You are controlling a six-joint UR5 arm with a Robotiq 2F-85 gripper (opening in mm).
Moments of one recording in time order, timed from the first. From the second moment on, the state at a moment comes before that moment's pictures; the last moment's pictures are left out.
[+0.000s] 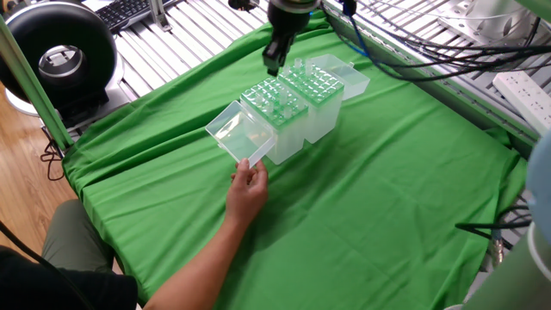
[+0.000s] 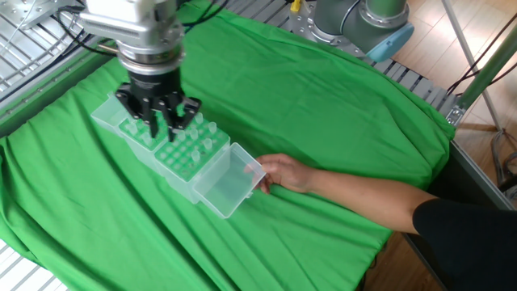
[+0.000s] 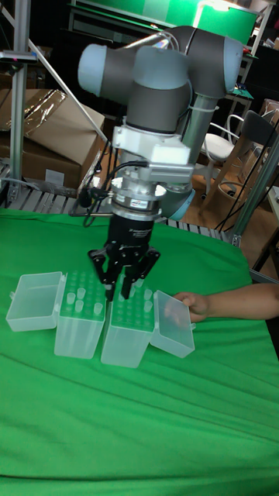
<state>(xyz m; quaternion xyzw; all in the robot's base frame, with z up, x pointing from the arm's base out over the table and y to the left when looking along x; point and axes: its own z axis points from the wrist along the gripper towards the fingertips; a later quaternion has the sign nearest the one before) 0.603 -0.024 0.169 -0.23 0.97 0.00 0.10</state>
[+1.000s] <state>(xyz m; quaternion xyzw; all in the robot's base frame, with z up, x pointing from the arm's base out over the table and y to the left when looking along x) 0.607 -0.051 0.143 -0.26 0.96 0.00 0.11</state>
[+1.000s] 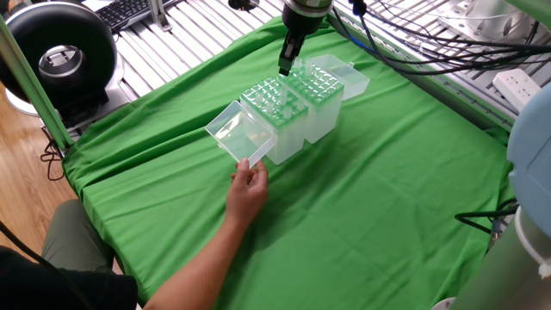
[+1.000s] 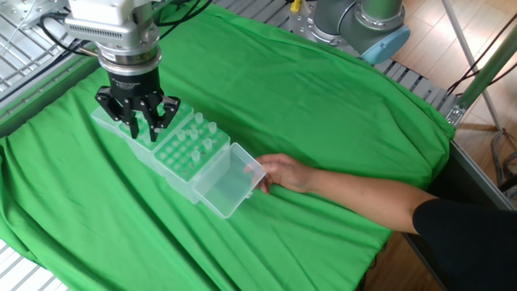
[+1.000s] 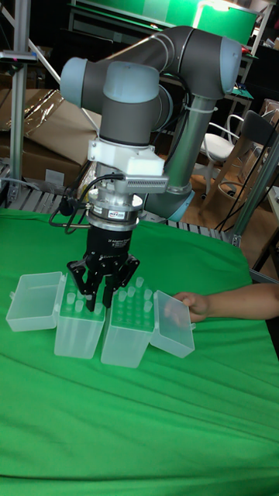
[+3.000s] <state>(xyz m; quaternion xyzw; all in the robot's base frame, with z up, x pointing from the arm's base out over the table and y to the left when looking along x) 0.604 -0.048 0.137 -0.23 0.97 0.00 0.09</state>
